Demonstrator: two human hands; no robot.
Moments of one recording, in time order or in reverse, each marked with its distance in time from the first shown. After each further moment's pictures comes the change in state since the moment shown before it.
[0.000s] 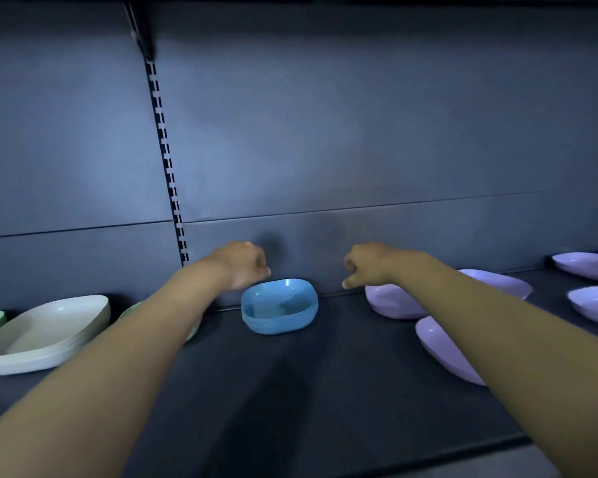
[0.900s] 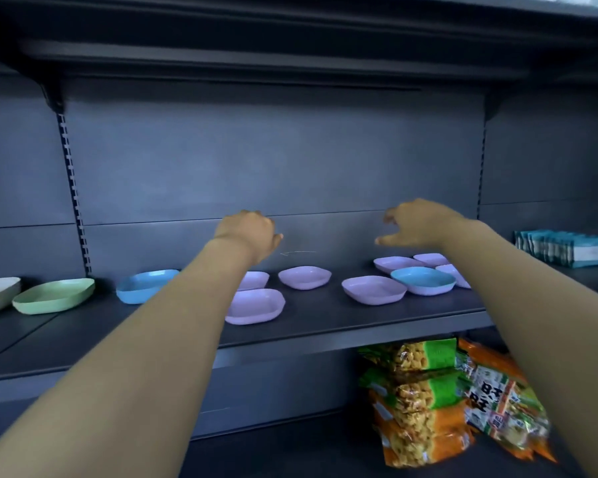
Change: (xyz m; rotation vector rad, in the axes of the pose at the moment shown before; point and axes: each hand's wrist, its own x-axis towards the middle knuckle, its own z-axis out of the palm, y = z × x) left_hand -0.125 0.377 -0.068 0.274 0.258 -0.039; right_hand -0.328 0.285 -0.094 -0.175 0.288 0.206
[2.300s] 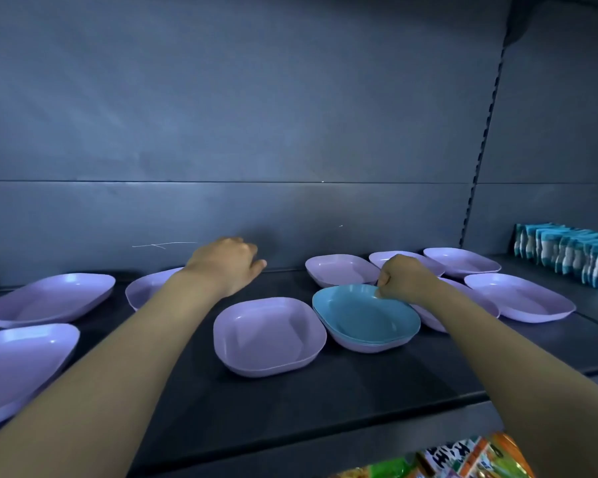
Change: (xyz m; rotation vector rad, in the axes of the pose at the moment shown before) left_hand 0.221 0.185 0.163 -0.233 -0.163 0.054; right_hand 0.200 0.212 0.239 0.316 -0.287 0.141
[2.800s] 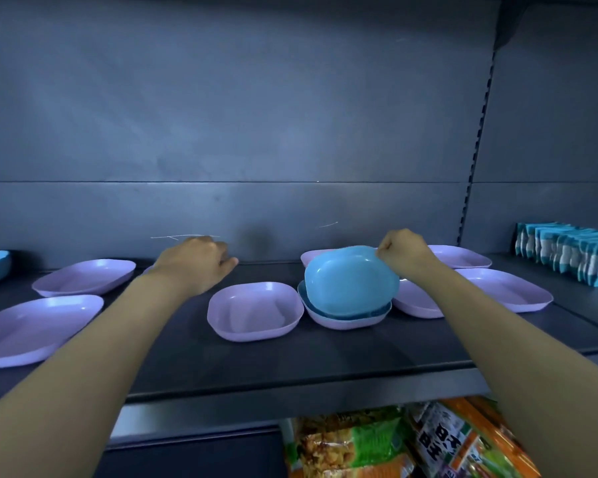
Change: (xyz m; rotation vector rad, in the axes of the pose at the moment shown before) left_hand -0.060 0.001 -0.013 -0.033 0.087 -0.144; right_hand -0.019 0.015 -0.027 0.224 0.230 0.014
